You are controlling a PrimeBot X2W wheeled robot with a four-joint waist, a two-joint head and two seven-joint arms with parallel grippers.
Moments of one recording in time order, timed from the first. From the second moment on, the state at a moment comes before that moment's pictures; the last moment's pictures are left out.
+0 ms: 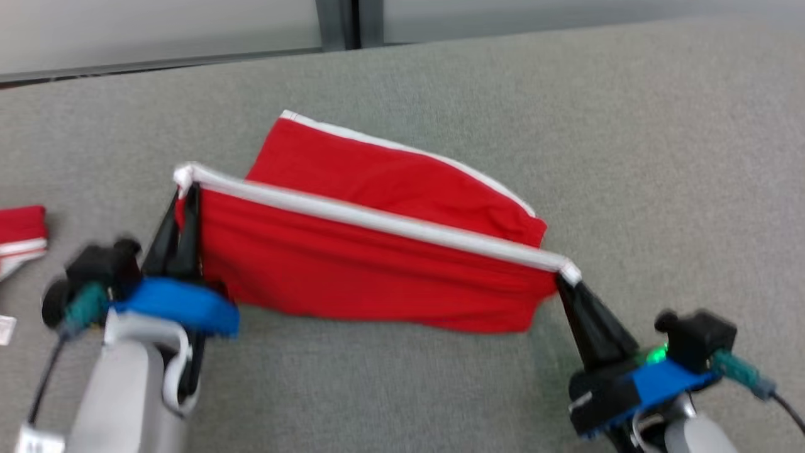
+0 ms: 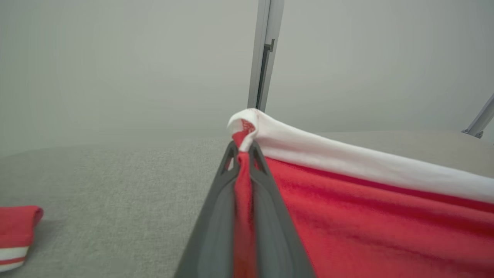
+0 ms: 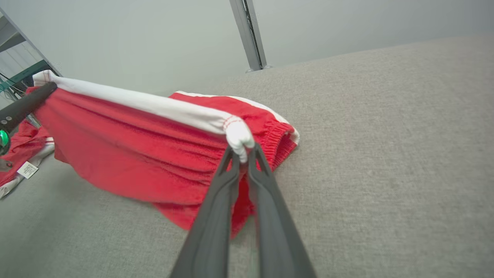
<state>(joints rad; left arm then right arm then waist) -0.28 0.14 -0.03 0.24 -0.22 -0.13 -0.15 -0.06 -0.11 0.19 0.04 0.37 0.13 -0.08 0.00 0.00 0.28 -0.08</state>
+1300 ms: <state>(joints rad) -0.79 0.20 -0.19 0.73 -0.33 -0.01 -0.26 -0.40 -0.13 0.13 0.21 0.27 0.13 -0.26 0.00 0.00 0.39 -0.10</state>
